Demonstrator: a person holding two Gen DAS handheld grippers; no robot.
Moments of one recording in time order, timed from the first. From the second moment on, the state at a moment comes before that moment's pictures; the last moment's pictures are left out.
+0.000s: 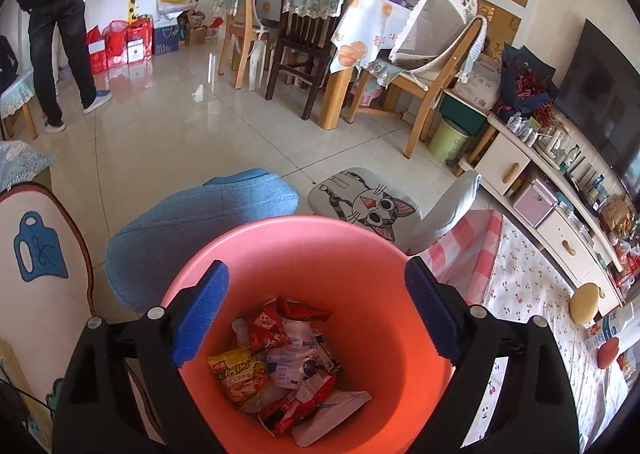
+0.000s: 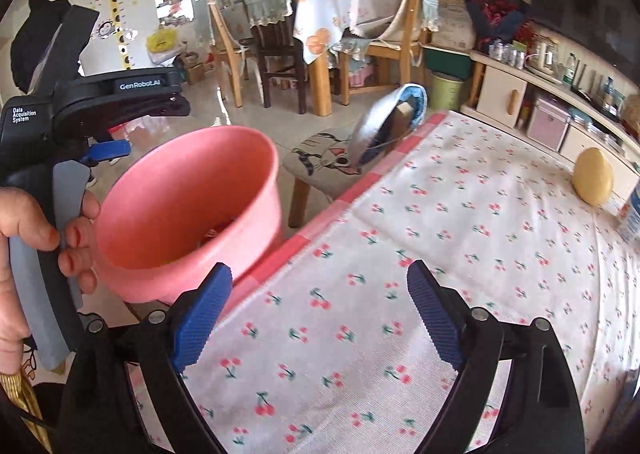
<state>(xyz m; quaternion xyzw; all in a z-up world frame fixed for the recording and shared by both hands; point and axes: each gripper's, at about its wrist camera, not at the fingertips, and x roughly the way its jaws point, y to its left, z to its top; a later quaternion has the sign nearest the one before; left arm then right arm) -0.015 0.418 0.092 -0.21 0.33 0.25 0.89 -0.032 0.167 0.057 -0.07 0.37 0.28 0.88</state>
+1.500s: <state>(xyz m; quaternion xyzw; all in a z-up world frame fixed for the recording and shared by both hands) -0.014 0.225 0.103 0.07 0.31 0.16 0.94 -0.110 -0.016 0.078 -0.05 0.36 0.14 0.92</state>
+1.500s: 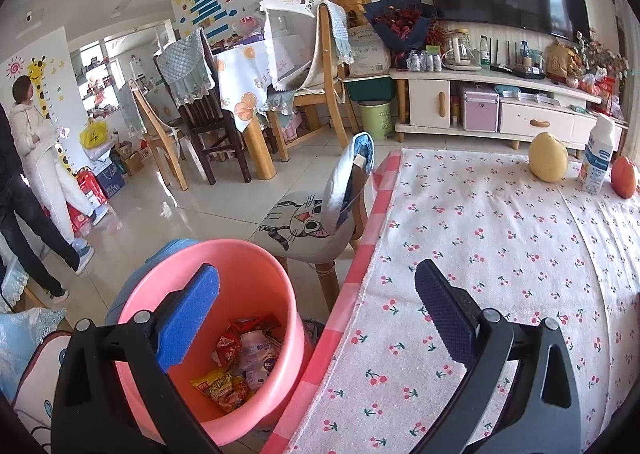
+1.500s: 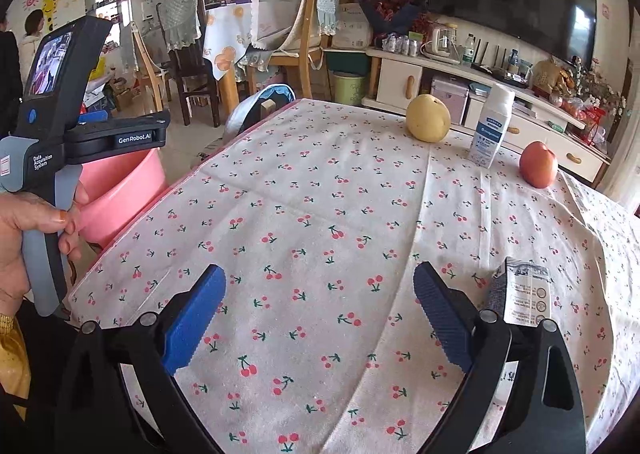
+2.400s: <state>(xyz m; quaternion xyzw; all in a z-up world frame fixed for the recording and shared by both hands) -0.068 0.116 0.081 0.01 0.37 0.00 0.93 -0.137 -0.123 0.099 -0.03 0.32 0.08 0.94</state>
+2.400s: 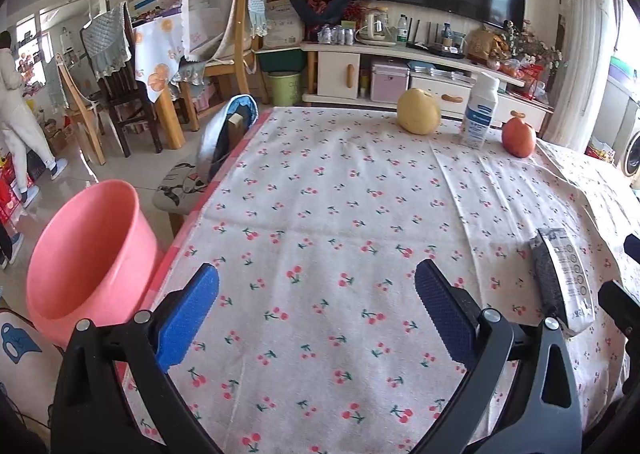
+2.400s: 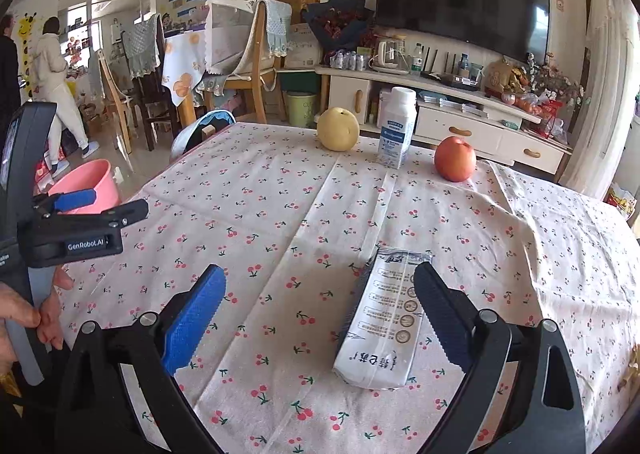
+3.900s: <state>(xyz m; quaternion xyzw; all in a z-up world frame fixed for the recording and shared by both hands) -0.049 -0.104 0.008 0.00 0.50 -0.27 0.82 -0.142 -0.225 0.108 0.01 0.32 0.00 0.95</state>
